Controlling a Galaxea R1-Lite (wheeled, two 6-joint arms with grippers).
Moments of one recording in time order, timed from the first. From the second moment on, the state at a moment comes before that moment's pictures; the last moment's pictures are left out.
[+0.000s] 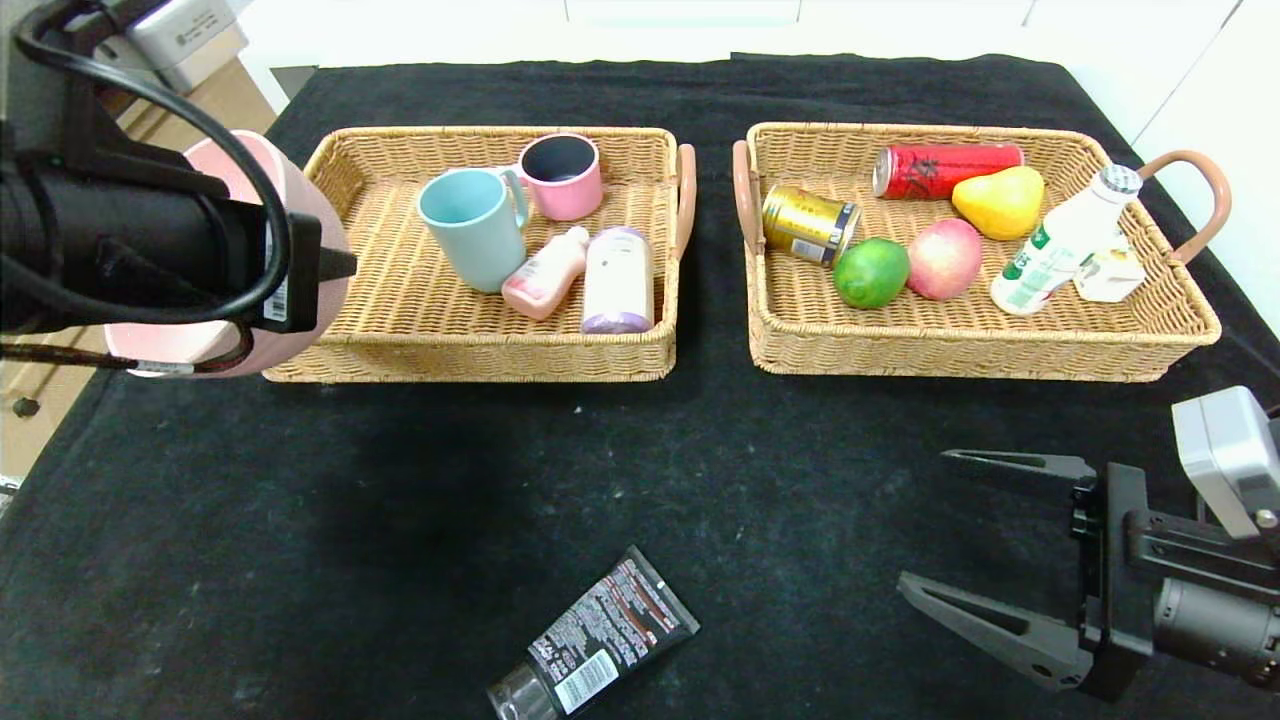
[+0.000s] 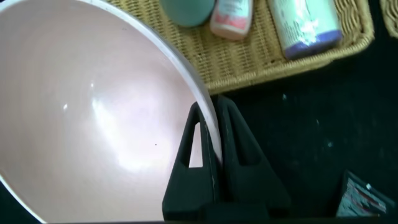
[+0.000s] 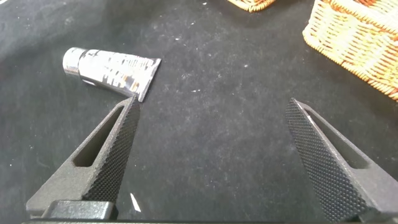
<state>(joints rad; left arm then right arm) -0.42 1.41 -1.43 0.36 0.30 0.04 0.41 1.36 -0.39 -0.87 0.55 -0.19</state>
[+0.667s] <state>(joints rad) -0.28 1.69 -1.64 0.22 0.29 0.09 0.41 1.36 -0.39 -0.87 0.55 -0.19</state>
